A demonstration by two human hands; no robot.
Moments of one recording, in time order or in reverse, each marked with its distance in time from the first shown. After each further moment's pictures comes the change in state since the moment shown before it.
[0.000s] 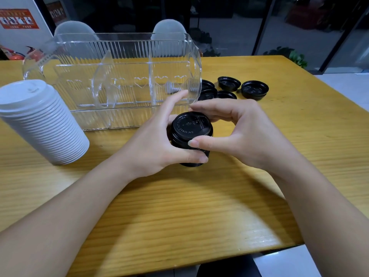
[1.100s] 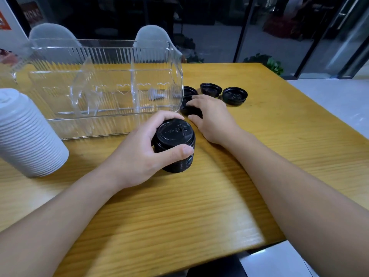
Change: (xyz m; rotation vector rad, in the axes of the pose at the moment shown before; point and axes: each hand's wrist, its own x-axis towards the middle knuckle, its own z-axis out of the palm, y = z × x) left_hand 0.001 -0.004 0.005 -0.023 -0.006 0.065; right_hand 0.073 0.069 0.008 -0.718 0.039 0.217
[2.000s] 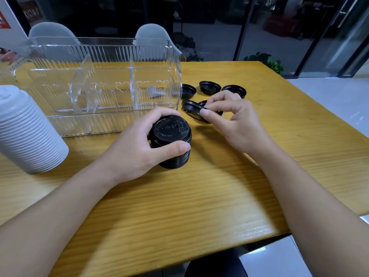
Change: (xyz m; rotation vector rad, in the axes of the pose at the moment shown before) left_hand 0.001 0.000 -0.004 0.043 0.013 0.038; right_hand -0.060 0.023 -0.032 0.662 0.168 -0.068
